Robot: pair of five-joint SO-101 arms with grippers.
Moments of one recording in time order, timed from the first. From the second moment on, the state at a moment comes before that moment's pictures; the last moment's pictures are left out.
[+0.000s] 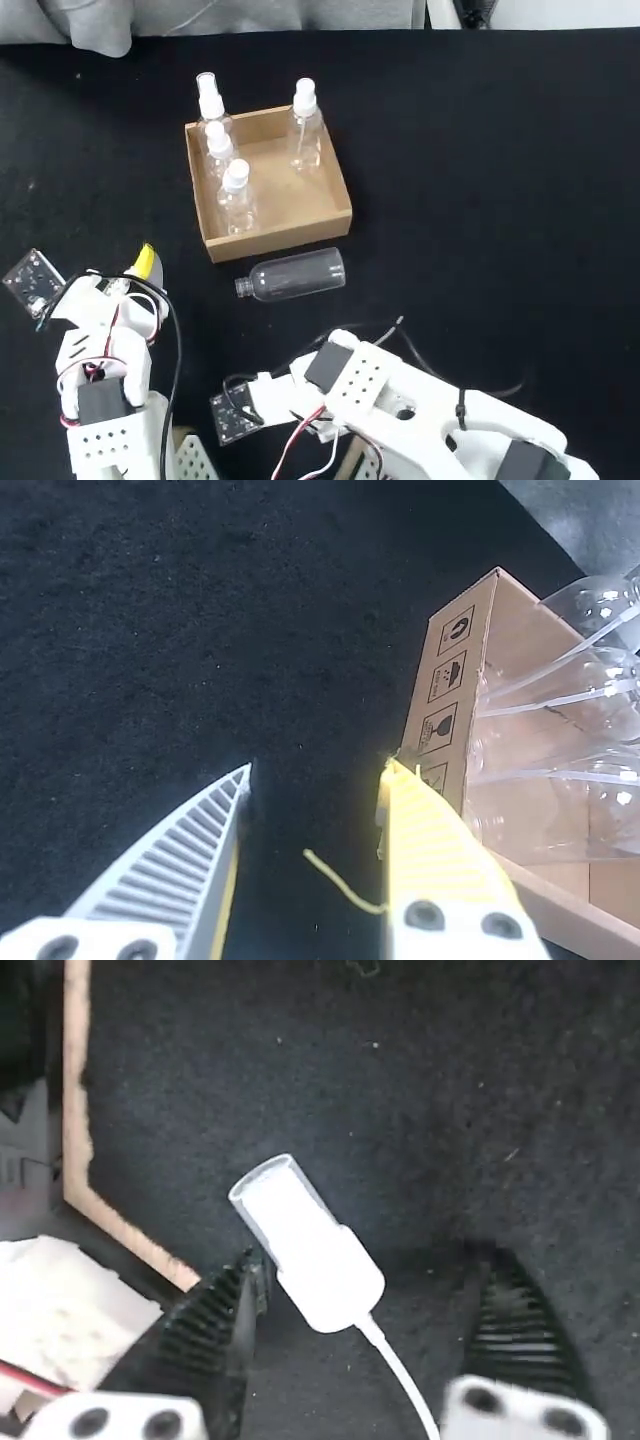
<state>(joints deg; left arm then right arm) -17.1 -104.0 92.5 51.7 31.3 -57.8 -38.0 72.0 68.0 53.0</state>
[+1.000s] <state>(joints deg) -17.1 -104.0 92.5 51.7 31.3 -57.8 -38.0 59.1 68.0 45.1</state>
